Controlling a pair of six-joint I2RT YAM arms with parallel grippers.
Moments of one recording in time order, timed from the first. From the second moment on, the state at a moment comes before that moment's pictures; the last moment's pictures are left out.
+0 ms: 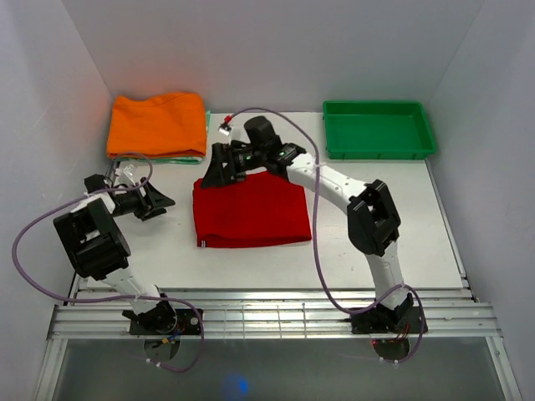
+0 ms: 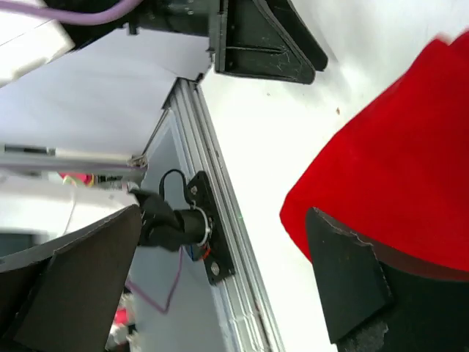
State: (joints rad) left arm 0.50 1.75 0.95 -0.42 0.99 0.01; right arm 0.84 2.13 1.84 -0.18 -0.72 0.68
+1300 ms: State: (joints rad) left arm 0.18 1.88 1.15 -0.77 1.13 0.22; right arm 0.38 1.75 0.99 -0.49 -1.08 -0.13
